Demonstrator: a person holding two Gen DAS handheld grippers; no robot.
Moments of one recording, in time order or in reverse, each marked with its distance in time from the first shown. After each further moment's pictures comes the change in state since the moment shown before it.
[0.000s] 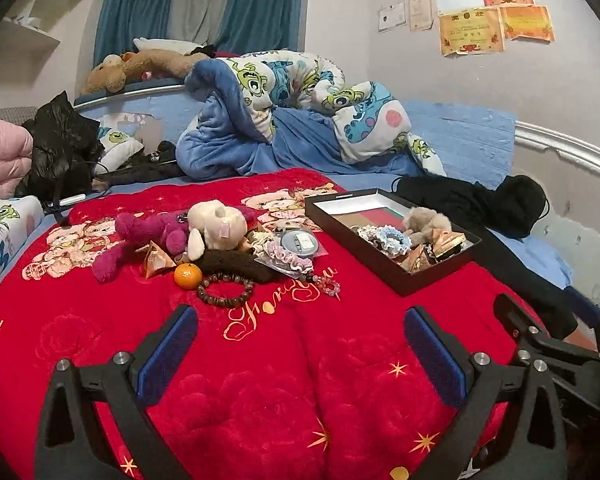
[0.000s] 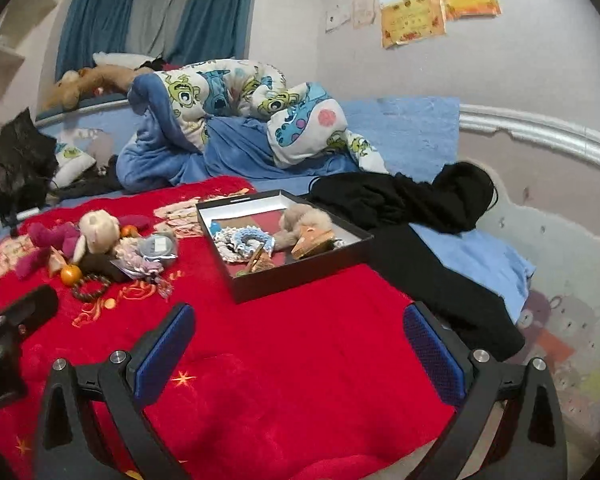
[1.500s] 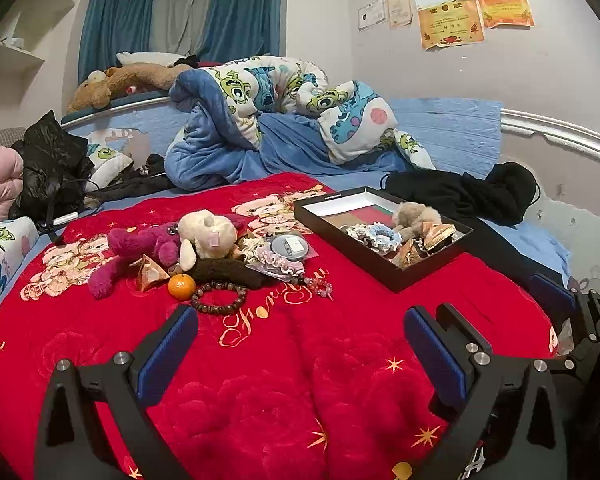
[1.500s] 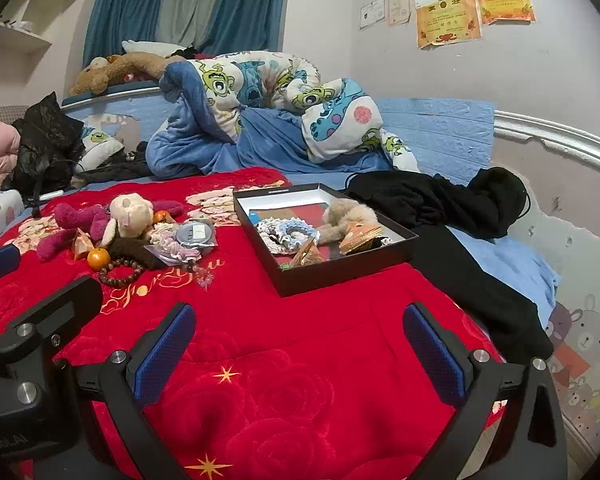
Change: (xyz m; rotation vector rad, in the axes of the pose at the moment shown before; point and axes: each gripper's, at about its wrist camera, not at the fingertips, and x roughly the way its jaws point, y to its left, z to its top) left arm 0.001 -0.009 -0.002 0.066 -0.011 -0.020; right arm 0.006 0.040 -0.004 -0.084 0.018 0.067
